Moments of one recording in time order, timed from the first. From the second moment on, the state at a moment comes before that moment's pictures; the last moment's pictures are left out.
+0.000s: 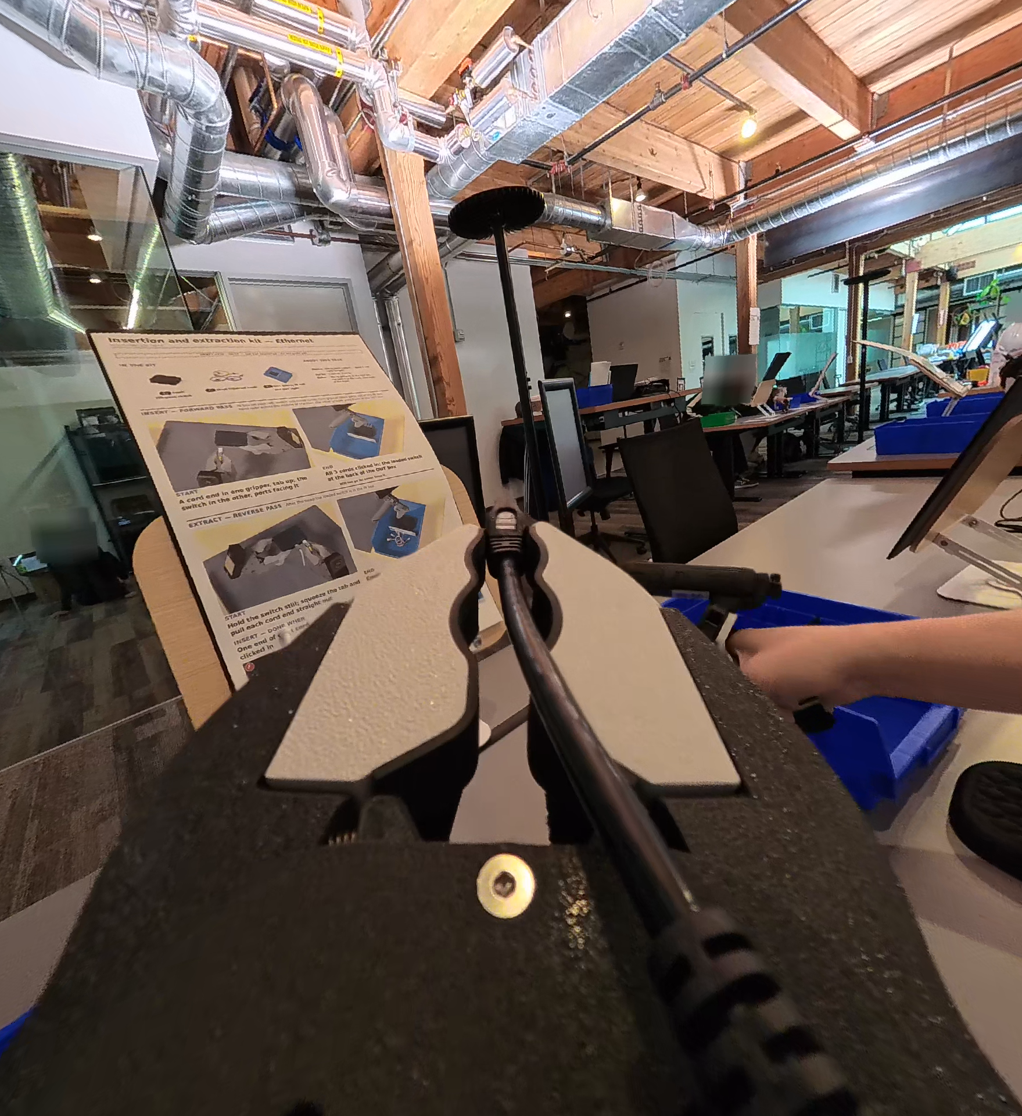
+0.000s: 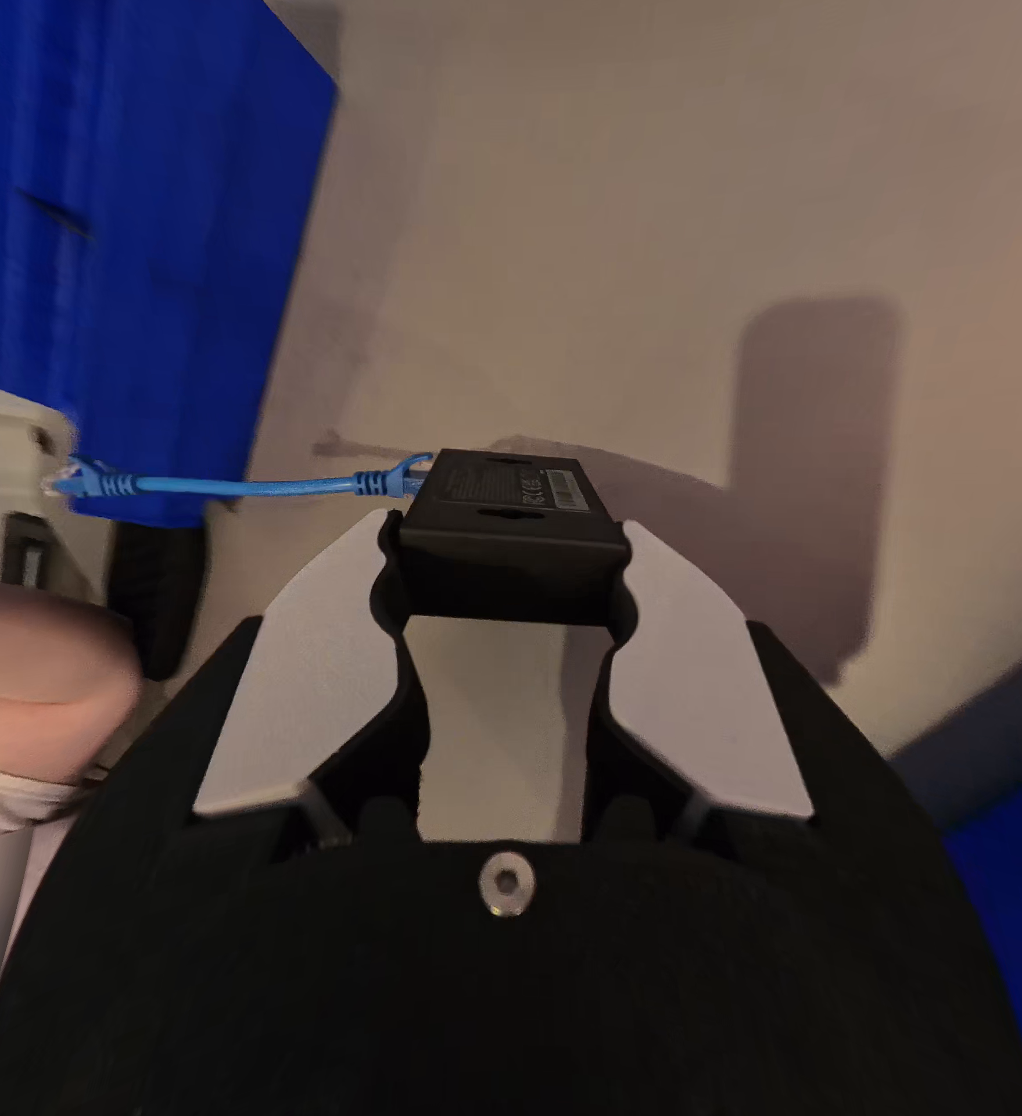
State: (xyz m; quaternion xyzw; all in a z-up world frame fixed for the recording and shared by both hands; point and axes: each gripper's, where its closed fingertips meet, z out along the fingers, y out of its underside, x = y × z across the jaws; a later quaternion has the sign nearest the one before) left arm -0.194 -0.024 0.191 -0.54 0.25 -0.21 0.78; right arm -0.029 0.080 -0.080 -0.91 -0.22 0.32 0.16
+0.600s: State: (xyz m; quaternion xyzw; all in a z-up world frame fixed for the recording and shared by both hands) left arm -0.101 -0.029 0.133 -0.60 0.30 -0.24 0.70; right arm -0.058 0.111 -0.004 -0.76 -0.17 0.47 0.43
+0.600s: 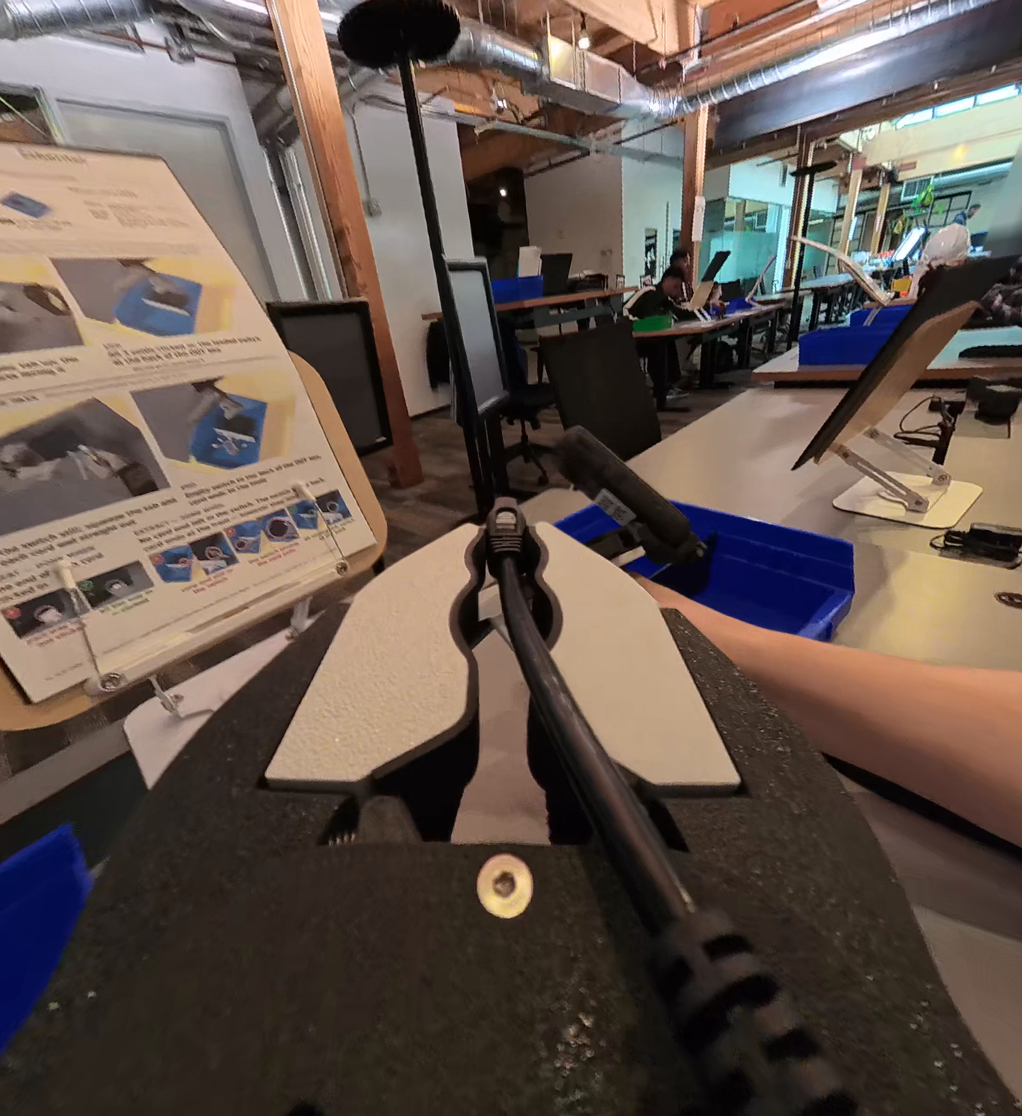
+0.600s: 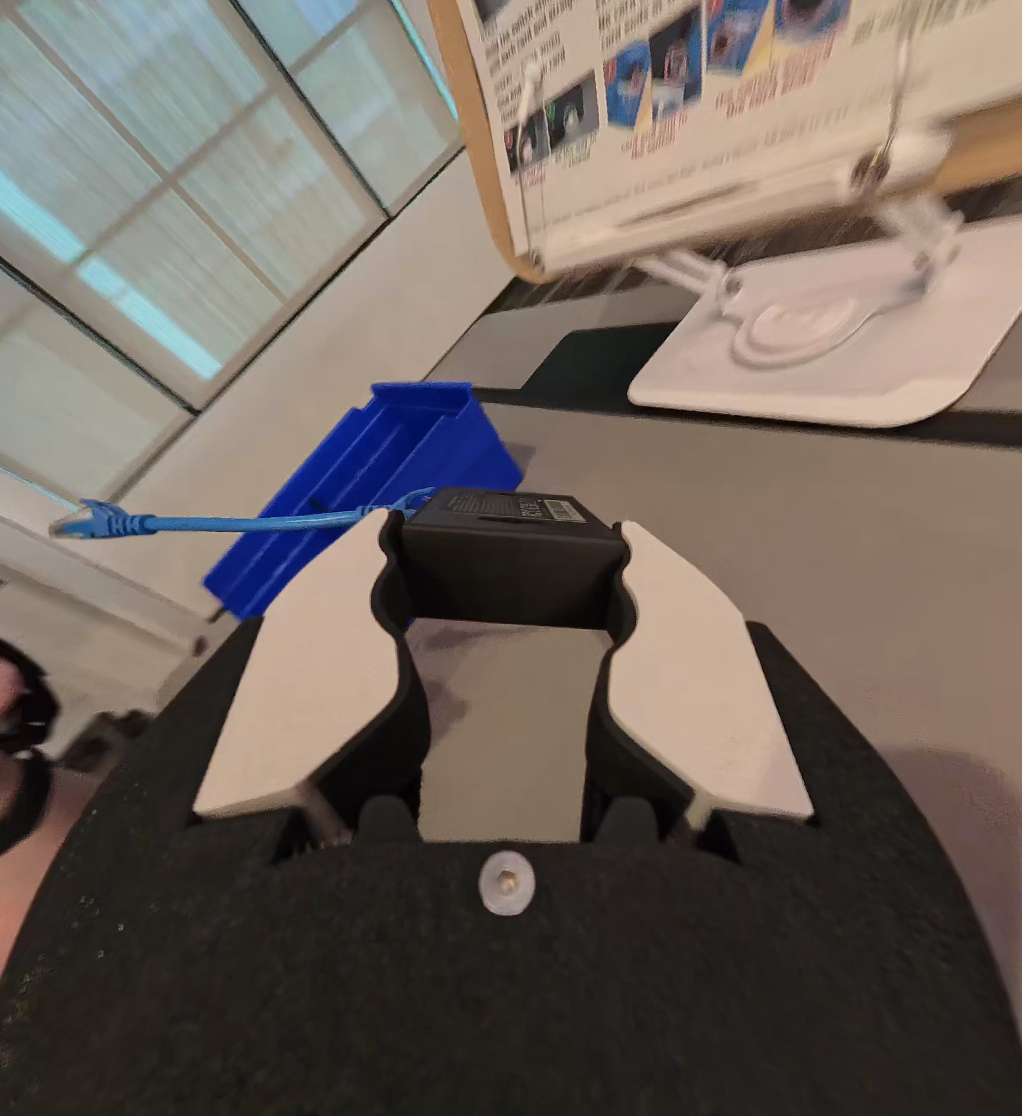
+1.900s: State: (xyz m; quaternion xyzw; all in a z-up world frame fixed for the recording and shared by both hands) left arm -0.110 -0.025 0.133 -0.61 0.30 -0.26 0.68; right arm -0.029 0.059 -0.114 -0.88 -0.48 -0.01 0.02
